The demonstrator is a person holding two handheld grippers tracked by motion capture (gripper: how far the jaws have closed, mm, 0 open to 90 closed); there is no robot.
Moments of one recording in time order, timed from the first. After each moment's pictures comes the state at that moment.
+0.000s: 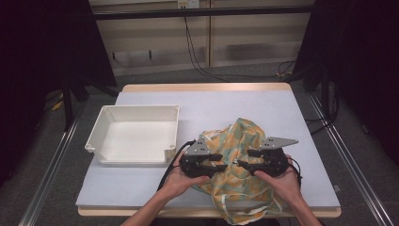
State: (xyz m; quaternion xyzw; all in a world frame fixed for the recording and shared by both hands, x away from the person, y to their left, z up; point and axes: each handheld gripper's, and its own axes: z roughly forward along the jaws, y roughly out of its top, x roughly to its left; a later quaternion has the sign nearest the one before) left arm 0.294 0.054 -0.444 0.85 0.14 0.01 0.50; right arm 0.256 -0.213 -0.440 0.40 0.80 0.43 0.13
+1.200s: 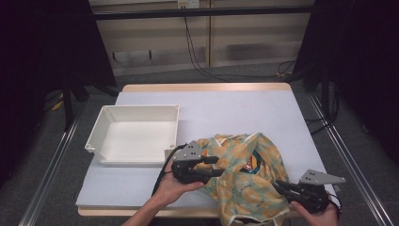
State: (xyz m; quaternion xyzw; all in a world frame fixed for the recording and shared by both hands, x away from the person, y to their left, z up) left arm 0.270 0.074 -0.418 0.83 0.14 0.01 0.55; right arm 0.163 -0.287 -0.466 0.45 0.77 0.43 0.14
